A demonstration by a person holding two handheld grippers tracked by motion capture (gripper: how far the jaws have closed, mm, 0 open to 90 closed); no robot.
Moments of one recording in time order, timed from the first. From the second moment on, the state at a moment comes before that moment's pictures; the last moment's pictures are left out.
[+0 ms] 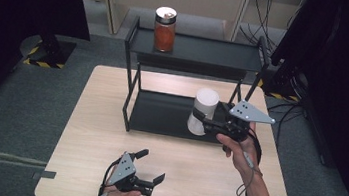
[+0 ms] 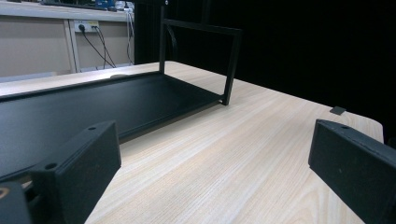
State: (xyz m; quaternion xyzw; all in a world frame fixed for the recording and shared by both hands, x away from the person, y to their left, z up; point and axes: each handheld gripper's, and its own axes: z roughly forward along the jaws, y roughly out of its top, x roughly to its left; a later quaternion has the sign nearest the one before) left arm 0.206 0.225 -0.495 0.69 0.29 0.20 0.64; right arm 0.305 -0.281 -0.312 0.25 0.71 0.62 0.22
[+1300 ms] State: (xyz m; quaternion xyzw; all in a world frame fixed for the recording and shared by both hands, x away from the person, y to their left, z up) left arm 0.207 0.226 -0.496 0.68 0.30 0.20 0.63; right arm 0.334 -0.262 -0.238 0.24 0.71 0.63 0.22
